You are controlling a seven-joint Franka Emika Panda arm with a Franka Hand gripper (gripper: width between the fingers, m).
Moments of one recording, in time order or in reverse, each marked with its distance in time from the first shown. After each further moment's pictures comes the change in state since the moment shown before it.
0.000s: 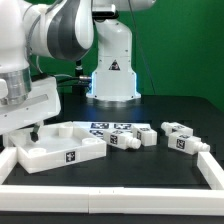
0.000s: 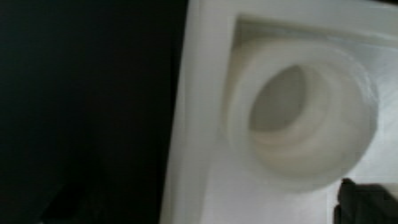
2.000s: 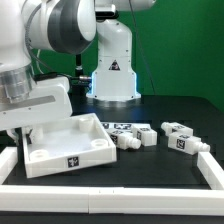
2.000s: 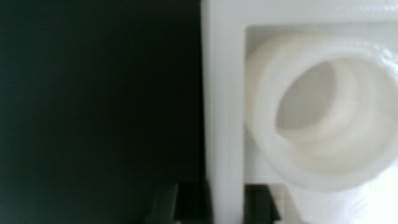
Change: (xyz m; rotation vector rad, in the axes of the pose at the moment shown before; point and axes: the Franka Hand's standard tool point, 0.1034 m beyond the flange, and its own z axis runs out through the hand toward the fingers) arm 0.057 -0.014 -0.017 0.056 -0.033 0.666
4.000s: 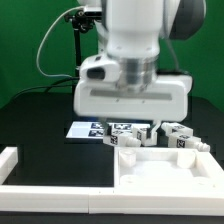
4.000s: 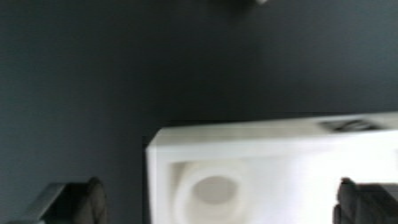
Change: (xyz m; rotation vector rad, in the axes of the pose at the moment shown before) arm 0.018 -0.199 -0.039 -0.074 0.015 0.196
